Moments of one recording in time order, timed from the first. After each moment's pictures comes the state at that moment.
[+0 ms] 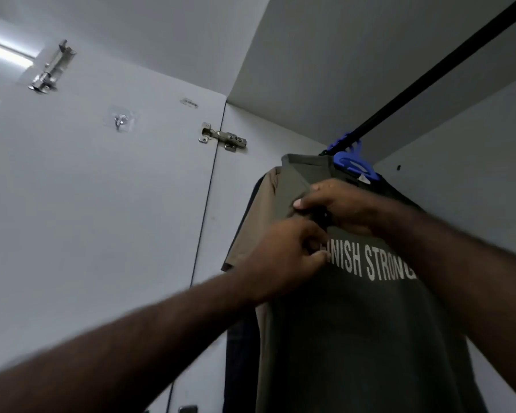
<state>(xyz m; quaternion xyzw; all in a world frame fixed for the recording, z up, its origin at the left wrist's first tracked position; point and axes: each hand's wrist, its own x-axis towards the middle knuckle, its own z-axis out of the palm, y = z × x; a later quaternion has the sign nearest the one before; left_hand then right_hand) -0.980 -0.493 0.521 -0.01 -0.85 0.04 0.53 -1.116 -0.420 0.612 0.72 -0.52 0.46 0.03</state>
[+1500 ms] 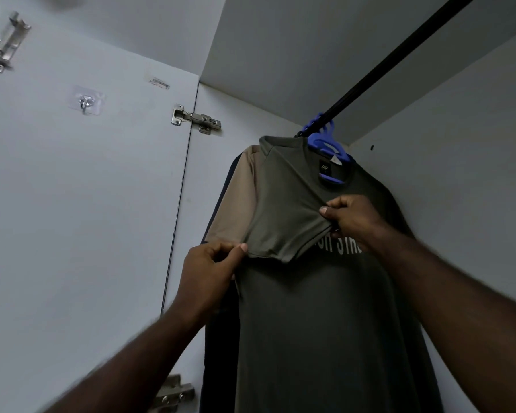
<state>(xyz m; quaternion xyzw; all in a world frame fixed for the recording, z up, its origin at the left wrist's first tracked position) -0.980 -0.537 0.454 0.03 -0.68 -0.28 0.68 -1.202 -0.423 0.563 0.50 -0.54 0.66 0.13</state>
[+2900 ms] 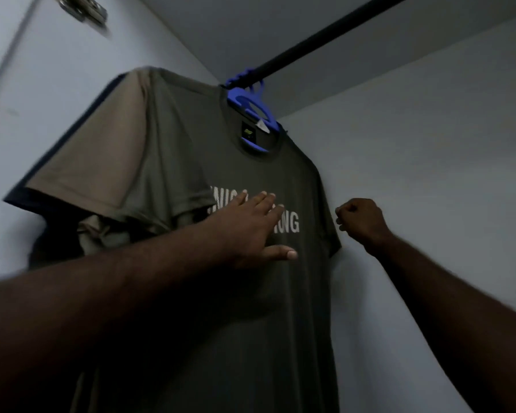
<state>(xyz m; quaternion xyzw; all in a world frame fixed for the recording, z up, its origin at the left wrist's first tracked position) -1.153 -0.532 0.524 -0.02 -0.87 0.32 0.37 -1.360 -0.349 0.542 0.27 -0.69 0.55 0.40</state>
